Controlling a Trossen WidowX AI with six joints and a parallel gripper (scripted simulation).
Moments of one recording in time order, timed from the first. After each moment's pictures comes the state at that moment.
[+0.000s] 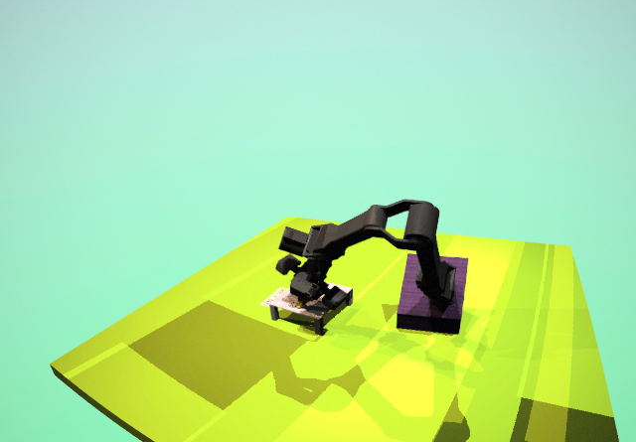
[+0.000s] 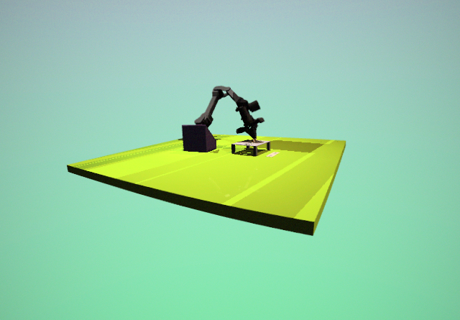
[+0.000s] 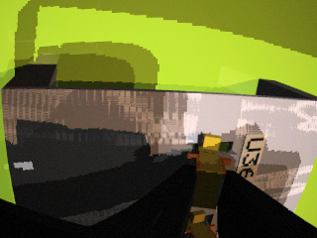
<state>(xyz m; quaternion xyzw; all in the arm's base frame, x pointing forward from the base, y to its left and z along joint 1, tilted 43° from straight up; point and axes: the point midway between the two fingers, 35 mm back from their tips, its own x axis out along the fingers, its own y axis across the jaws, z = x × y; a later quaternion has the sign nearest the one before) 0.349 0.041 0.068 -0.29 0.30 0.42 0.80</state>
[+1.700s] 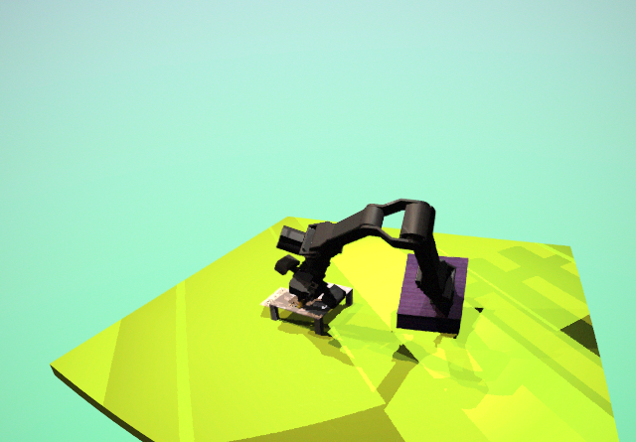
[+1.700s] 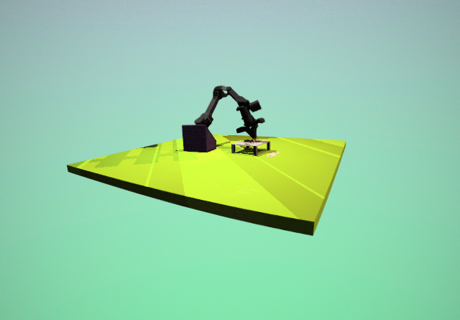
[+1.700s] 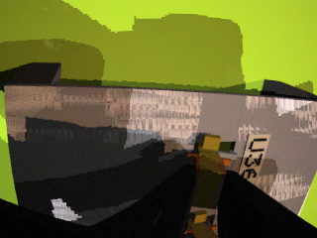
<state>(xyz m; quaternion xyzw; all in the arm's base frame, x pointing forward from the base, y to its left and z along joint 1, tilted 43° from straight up) 0.350 0.041 0.068 -0.29 0.30 0.44 0.80</state>
